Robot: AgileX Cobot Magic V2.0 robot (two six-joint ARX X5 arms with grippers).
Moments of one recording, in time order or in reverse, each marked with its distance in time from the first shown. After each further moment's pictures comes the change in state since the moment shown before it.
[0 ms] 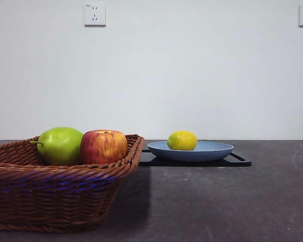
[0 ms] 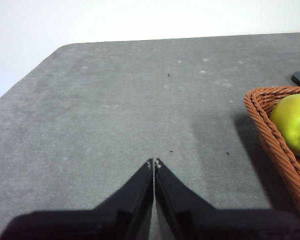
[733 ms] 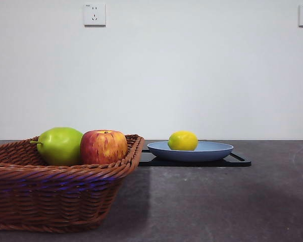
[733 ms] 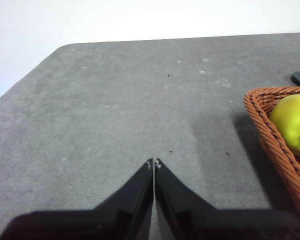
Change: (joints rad) left arm 0.000 0.000 0.000 0.000 0.000 0.000; right arm -0.434 -0.214 -0.383 0.007 -0.344 -0.116
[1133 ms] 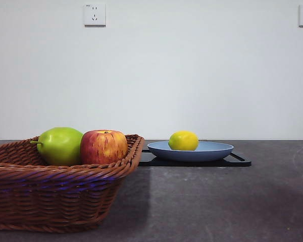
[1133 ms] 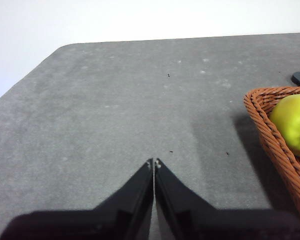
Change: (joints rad) left arm 0.000 0.000 0.000 0.000 0.000 0.000; right arm -0.033 -0.079 -0.132 0.063 0.001 0.000
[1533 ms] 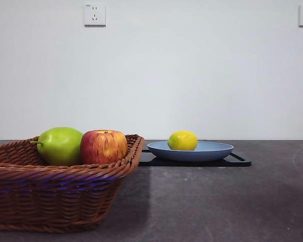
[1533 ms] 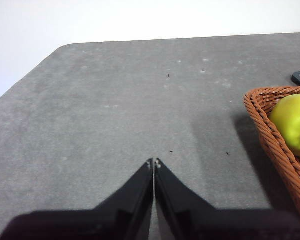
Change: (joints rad) left arm 0.000 0.000 0.000 0.000 0.000 0.000; right arm 0.000 0.000 -0.004 0.003 0.078 0.039
